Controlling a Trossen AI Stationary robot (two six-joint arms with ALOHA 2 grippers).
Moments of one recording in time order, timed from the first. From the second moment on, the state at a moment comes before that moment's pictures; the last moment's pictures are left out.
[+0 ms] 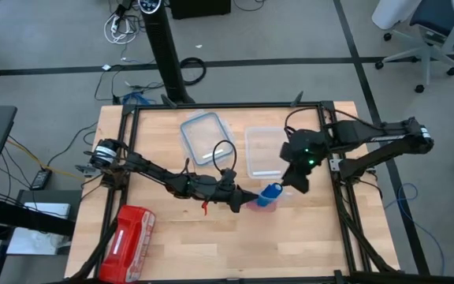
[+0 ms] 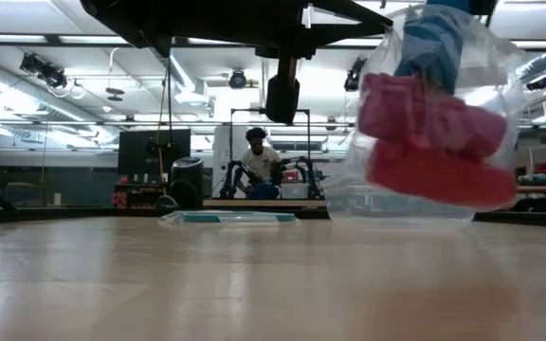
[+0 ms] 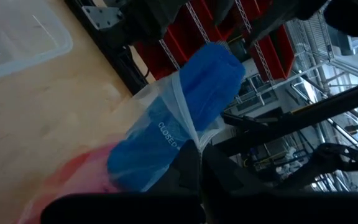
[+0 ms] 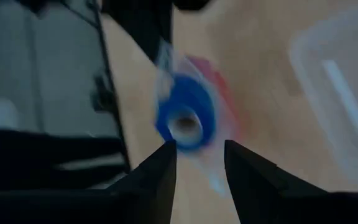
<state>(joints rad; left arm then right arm) -0.24 1.86 1.03 0.76 -0.19 -1.07 0.09 1.15 1.22 -1.02 -0.26 0.58</state>
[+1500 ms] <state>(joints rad) -0.24 1.86 1.03 0.80 -0.17 -1.05 0.18 1.32 1.26 -0.96 -0.23 0.42</state>
